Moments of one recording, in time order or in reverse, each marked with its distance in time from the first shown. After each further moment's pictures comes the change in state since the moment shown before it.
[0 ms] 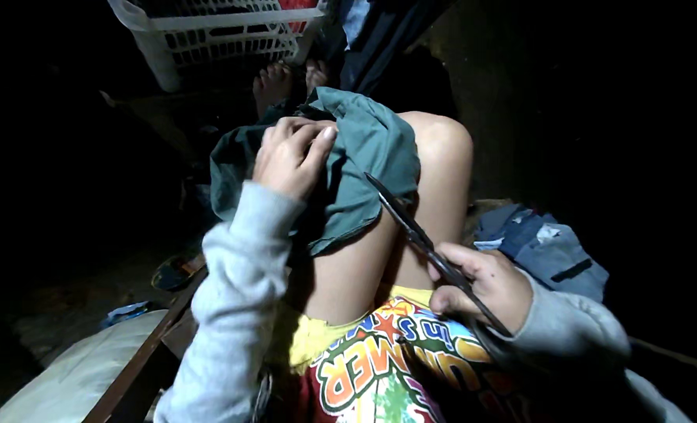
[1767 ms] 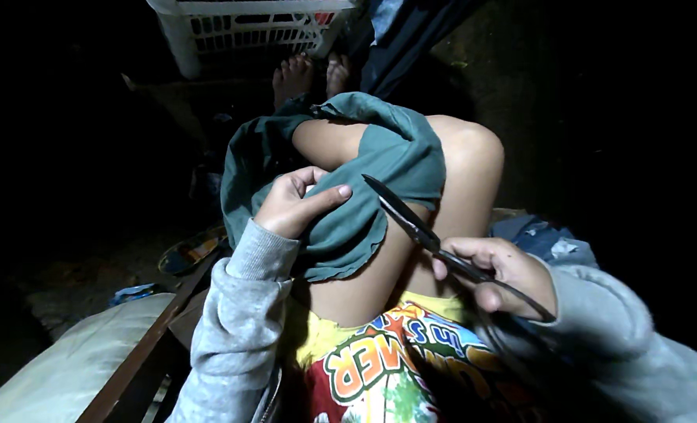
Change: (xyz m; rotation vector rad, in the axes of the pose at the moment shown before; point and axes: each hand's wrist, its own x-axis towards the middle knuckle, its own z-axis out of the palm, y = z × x) left_hand -0.042 -0.001 -0.007 -0.841 -0.100 -0.451; right_hand 0.036 0.015 -0.018 0.409 -0.330 -0.044
